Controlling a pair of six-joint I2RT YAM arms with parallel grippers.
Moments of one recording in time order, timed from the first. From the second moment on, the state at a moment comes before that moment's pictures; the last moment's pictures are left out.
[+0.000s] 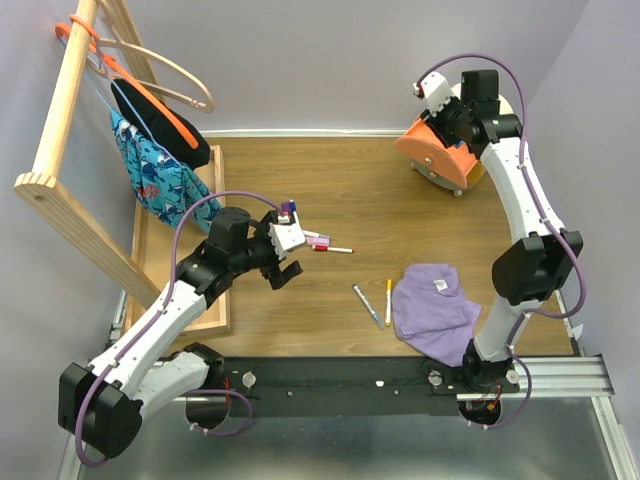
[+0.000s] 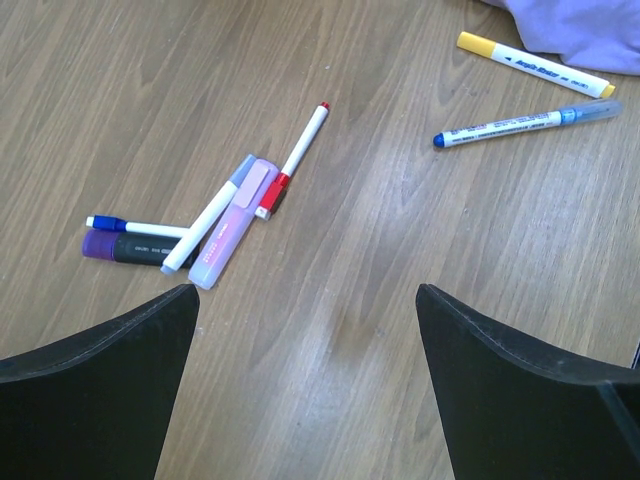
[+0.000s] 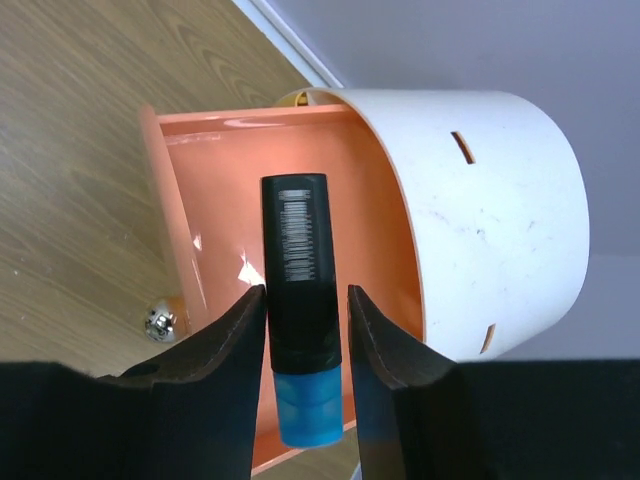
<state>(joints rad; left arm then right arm) -0.48 0.96 0.74 -0.33 0.51 0.51 0.14 1.85 1.96 -0.72 -0.09 -0.72</state>
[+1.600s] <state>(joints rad) -0.36 0.86 0.67 -0.25 0.38 0.30 0.82 1.65 1.05 -0.60 -0.17 -0.03</state>
